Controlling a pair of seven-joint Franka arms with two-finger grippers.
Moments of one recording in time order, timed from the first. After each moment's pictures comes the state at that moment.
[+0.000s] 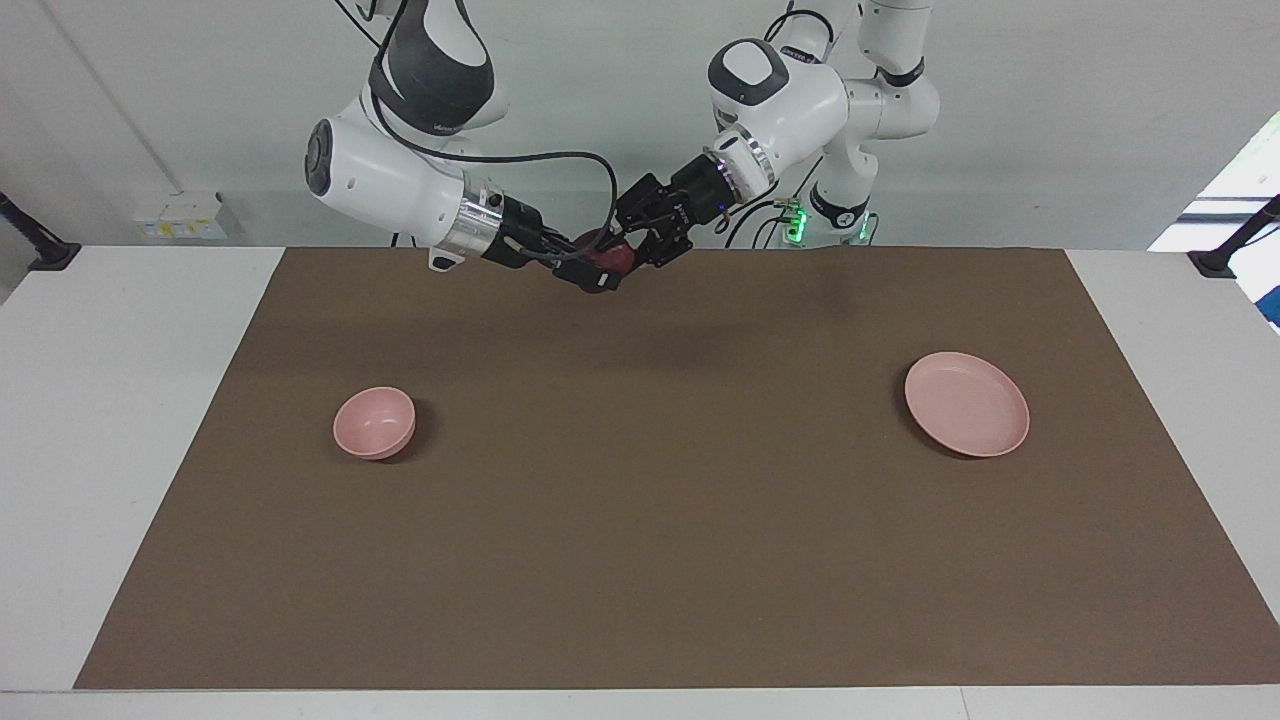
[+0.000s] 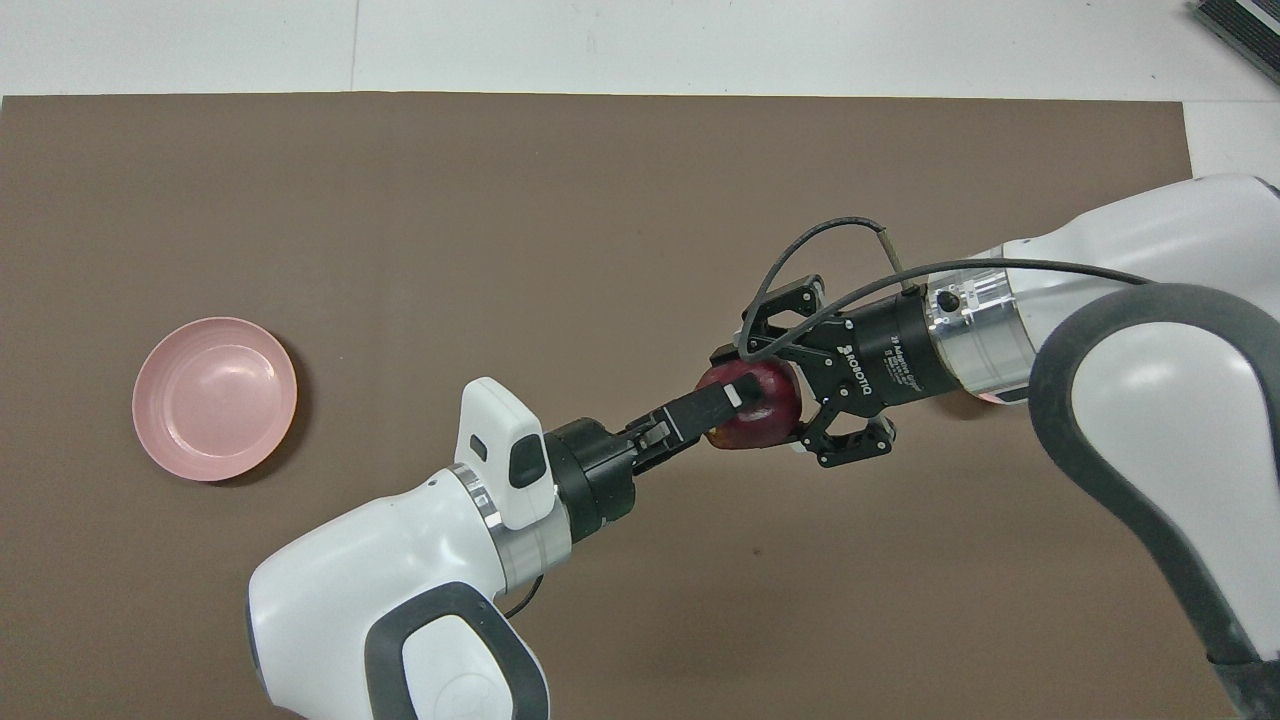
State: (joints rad) left arm -0.02 -0.14 -0.77 -2.10 -1.64 2.76 0.11; right arm 0.35 0.04 -0.14 -1.83 0.89 1.73 0.90
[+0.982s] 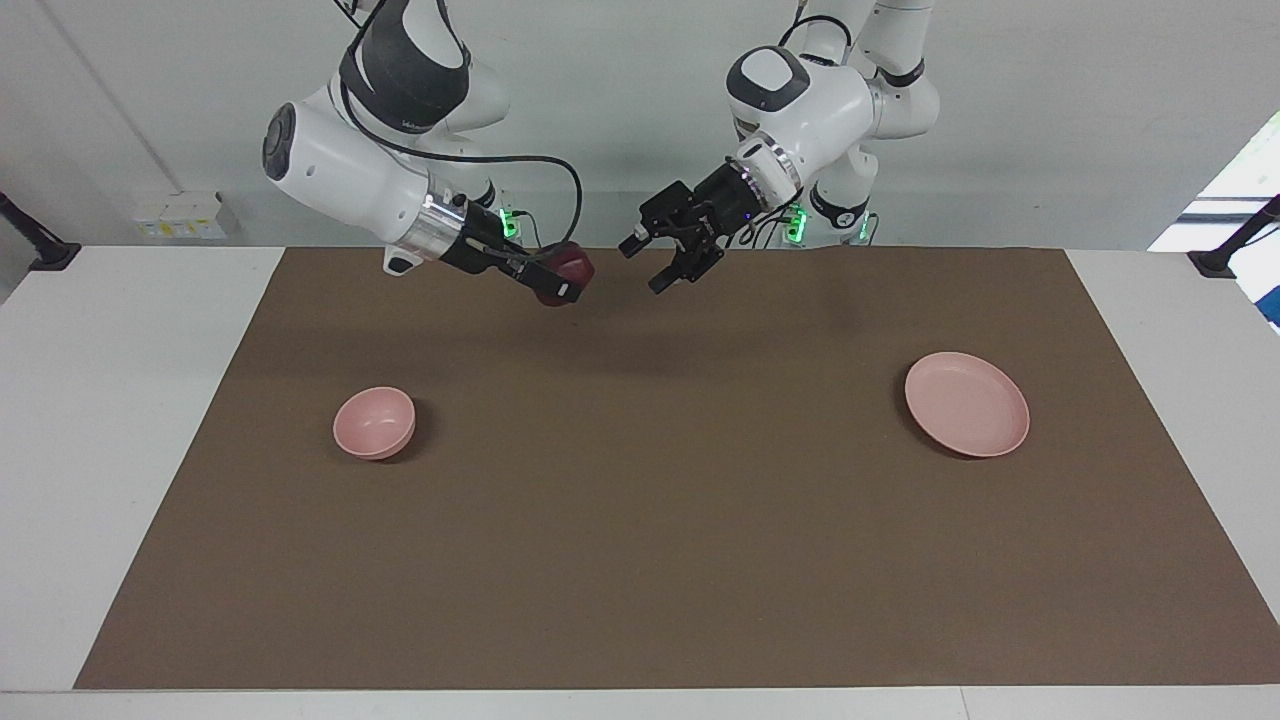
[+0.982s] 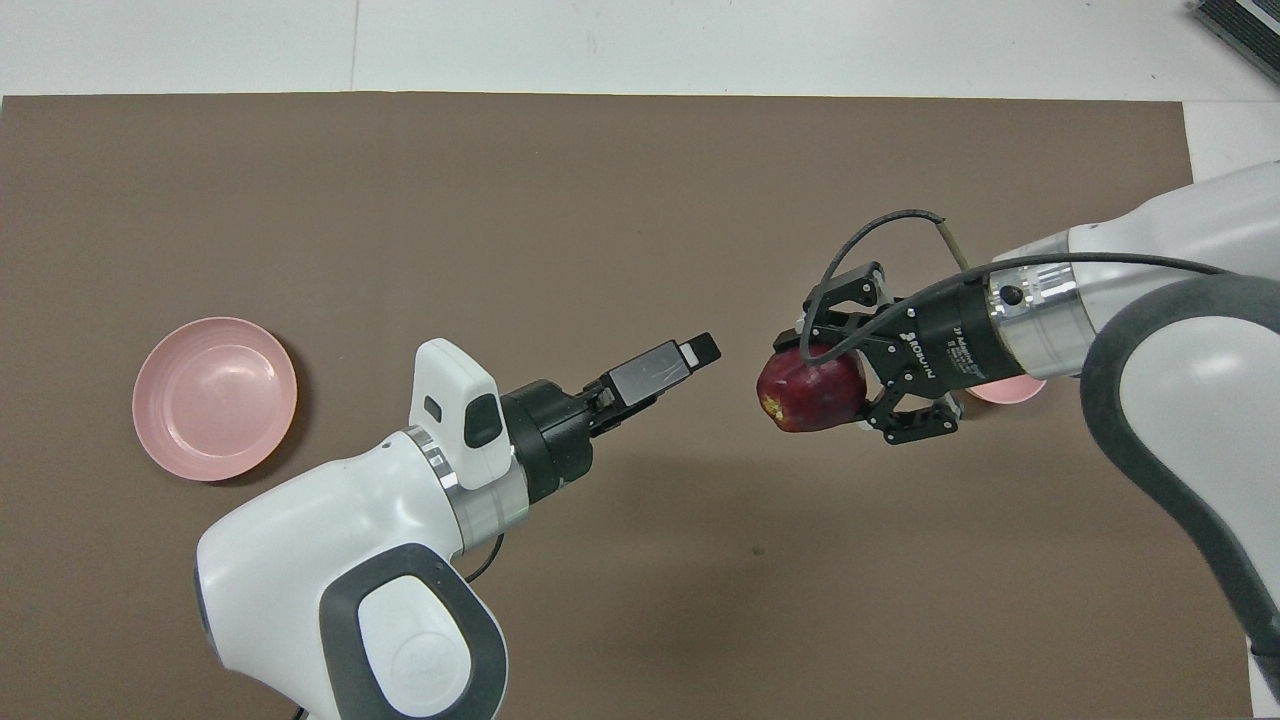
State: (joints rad) left arm -0.02 -0.13 -0.70 -2.10 -1.51 2.75 0.09; right arm 0.28 0.03 -0.15 -1.81 0.73 1.73 0.76
